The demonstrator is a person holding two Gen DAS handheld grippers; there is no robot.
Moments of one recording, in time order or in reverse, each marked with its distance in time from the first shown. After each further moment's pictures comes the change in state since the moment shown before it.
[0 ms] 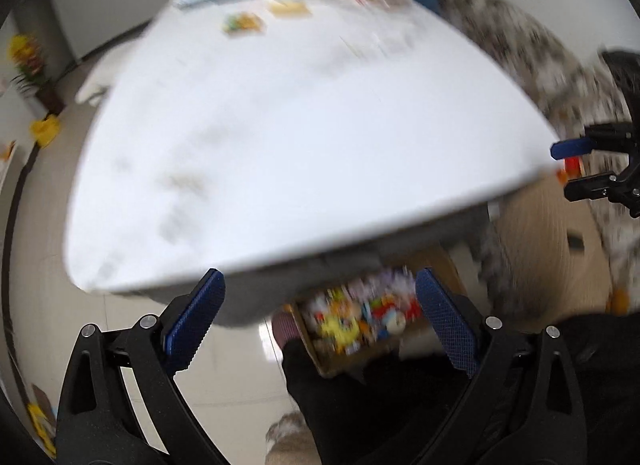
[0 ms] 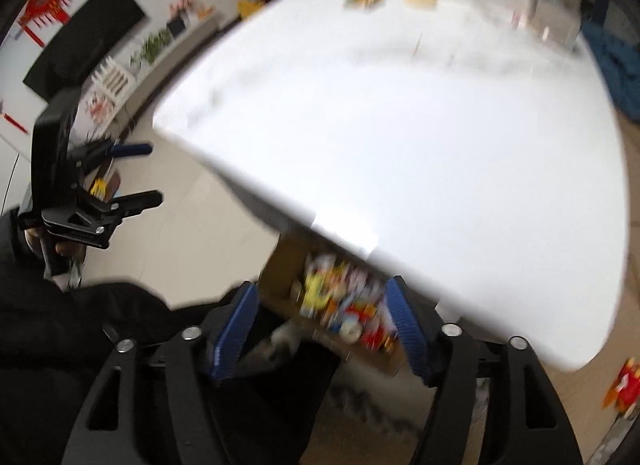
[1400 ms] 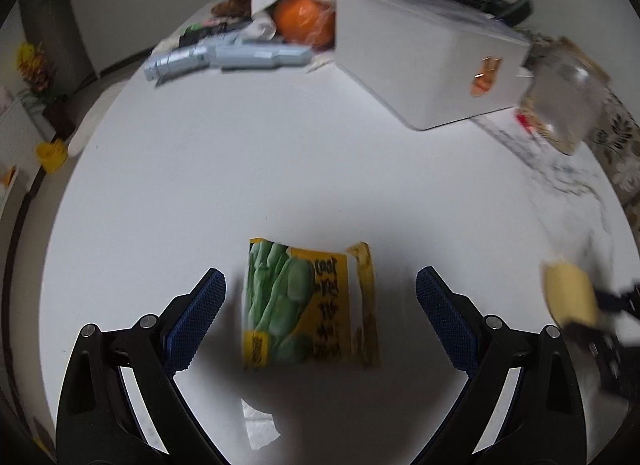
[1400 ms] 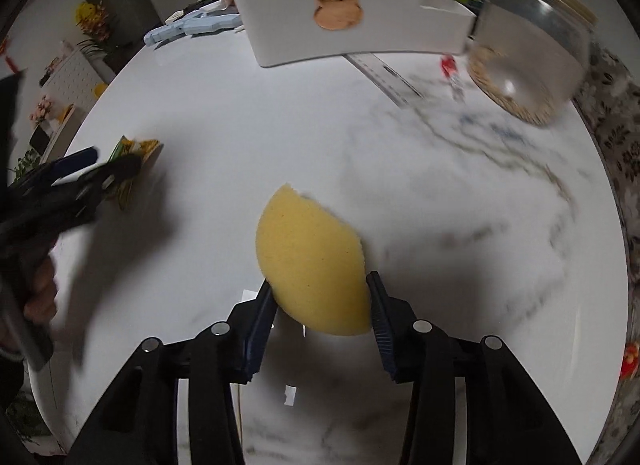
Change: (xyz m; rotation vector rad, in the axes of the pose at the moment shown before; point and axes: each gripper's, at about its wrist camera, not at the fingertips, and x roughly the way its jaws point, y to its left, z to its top) left arm 0.265 0.116 0.355 -0.075 -0.051 0.085; right arm 0.163 -0.159 0.249 0.383 -0.052 -0.298
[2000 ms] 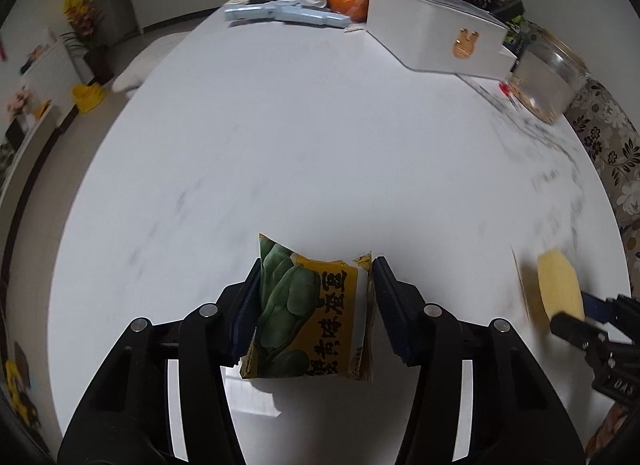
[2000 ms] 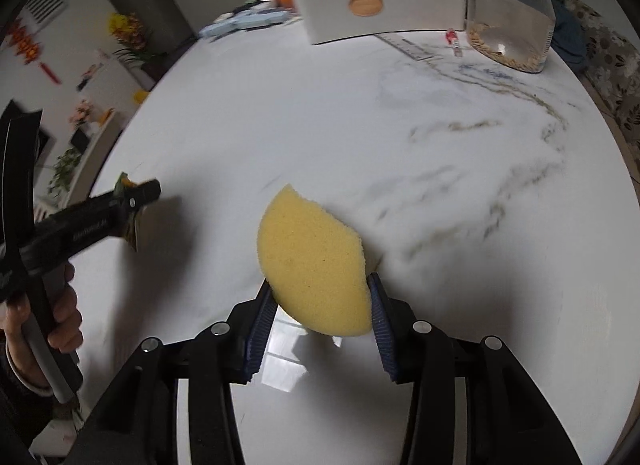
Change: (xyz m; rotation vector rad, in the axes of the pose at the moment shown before) left arm -0.120 -0.020 -0.140 -0.162 0.039 0.059; right arm -0.055 0.014 -0.099 -0.044 -0.034 0.200
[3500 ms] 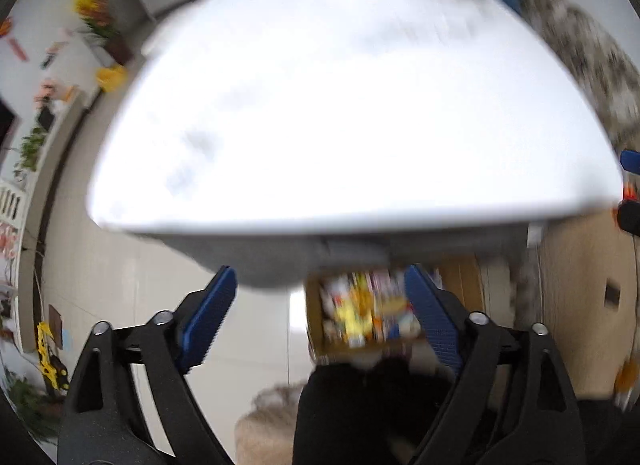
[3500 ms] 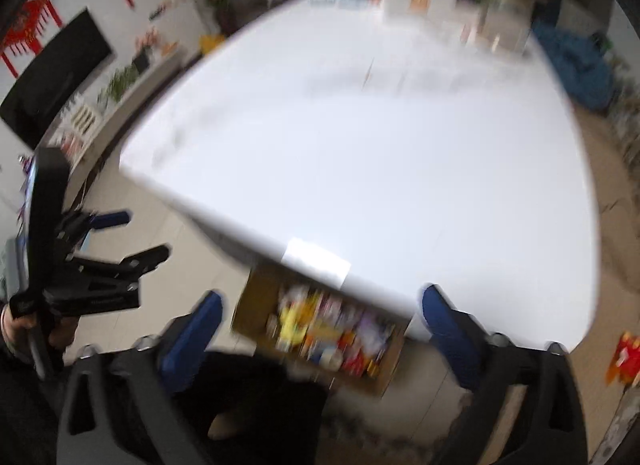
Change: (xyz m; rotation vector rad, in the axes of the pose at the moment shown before) left arm -0.154 -0.058 -0.225 0.063 0.079 0.126; right arm -0.165 0.013 -0.181 -0.249 -0.053 -0.019
